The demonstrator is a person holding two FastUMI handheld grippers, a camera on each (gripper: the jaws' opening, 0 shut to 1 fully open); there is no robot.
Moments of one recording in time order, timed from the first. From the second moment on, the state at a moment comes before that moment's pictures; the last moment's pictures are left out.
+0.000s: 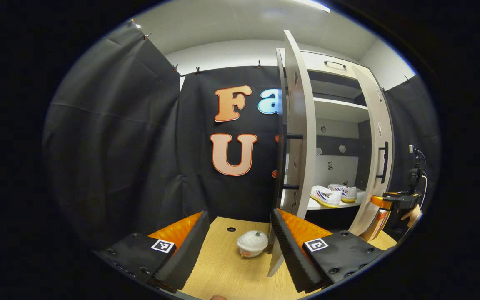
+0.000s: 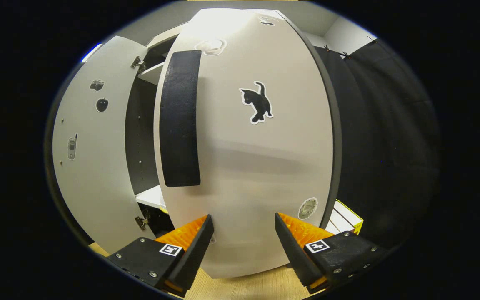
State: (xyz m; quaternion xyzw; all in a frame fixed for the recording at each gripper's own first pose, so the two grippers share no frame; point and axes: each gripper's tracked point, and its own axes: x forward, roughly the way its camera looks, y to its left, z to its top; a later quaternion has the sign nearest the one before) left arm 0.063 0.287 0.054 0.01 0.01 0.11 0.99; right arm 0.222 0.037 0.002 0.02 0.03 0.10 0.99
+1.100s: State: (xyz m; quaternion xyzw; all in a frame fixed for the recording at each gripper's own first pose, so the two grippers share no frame) left arm 0.159 0.276 0.002 0.01 0.04 0.06 1.00; right arm 0.206 0.024 0.022 0.01 0.02 0.06 1.00
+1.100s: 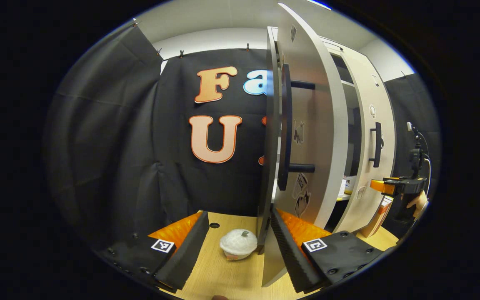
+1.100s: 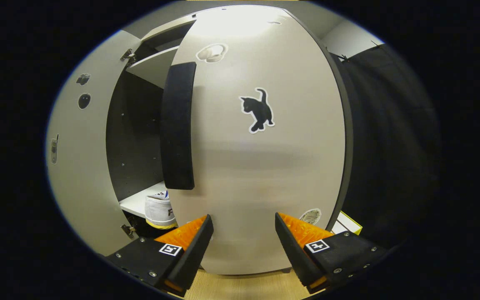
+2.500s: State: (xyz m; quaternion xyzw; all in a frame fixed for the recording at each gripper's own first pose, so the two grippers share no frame) left arm 0.218 0.175 -0.011 -0.01 0.05 0.00 1.00; right arm 0.101 -0.076 0.046 -0.01 -0.01 0.00 1.00
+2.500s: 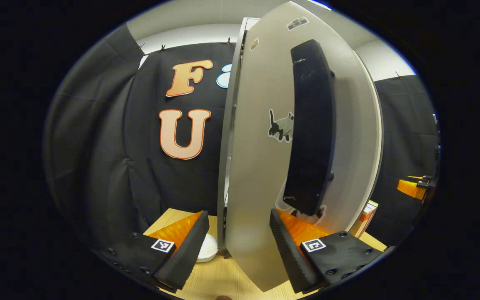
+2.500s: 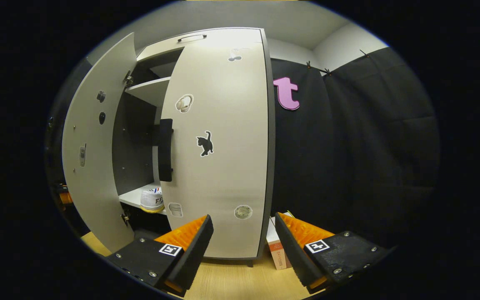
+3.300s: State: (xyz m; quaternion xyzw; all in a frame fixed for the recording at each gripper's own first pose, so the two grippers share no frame) left arm 0.304 0.113 -0.031 0.00 0.05 -0.05 1.00; right arm 0.106 -0.102 0.040 -0.02 0.00 -0.04 1.00
